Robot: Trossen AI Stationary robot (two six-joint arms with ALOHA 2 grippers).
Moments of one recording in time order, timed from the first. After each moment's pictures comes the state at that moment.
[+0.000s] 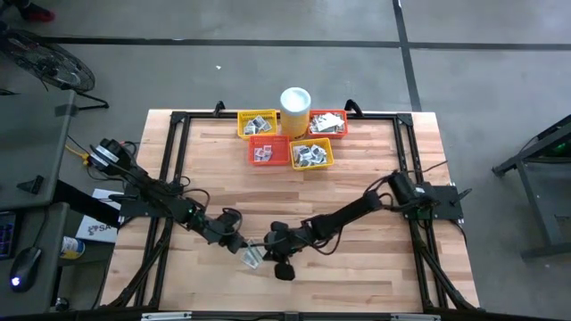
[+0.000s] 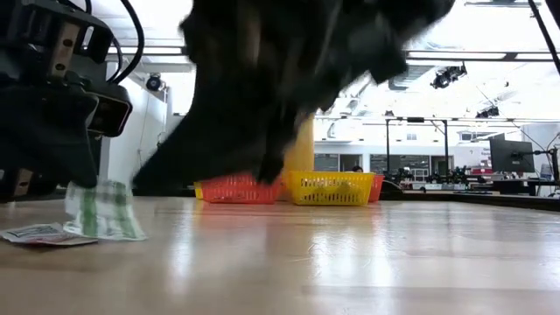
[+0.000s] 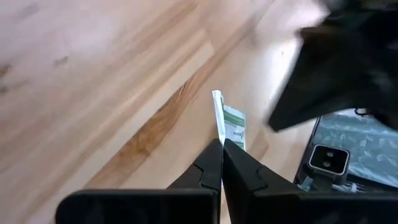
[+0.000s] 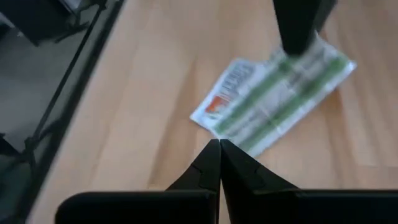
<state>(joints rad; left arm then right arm) -0.56 1.46 0.41 0.40 -0.15 -1.50 0.33 2.23 1.38 0.26 -0.07 0.41</state>
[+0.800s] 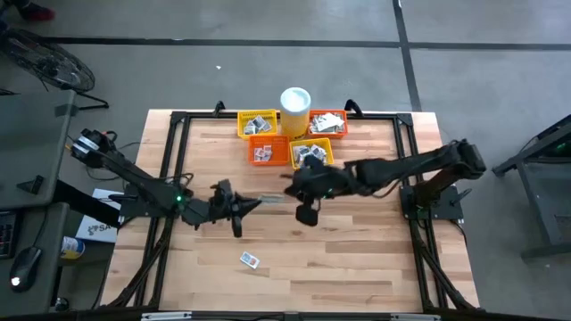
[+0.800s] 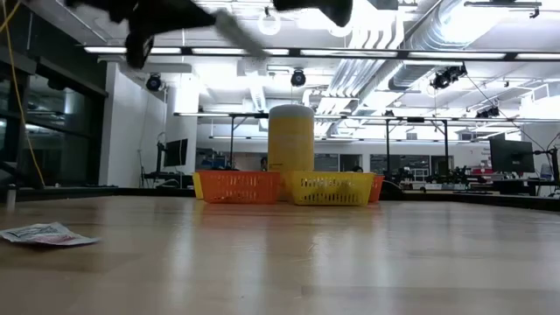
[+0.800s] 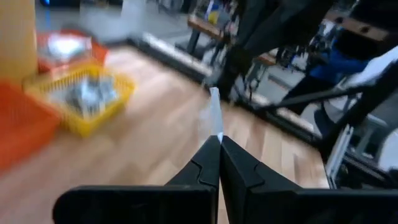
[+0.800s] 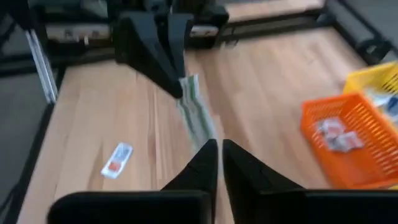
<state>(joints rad) -0.52 1.18 0.56 0.41 -0.78 -0.60 0.17 1.59 1.38 -0.38 0.20 0.27</state>
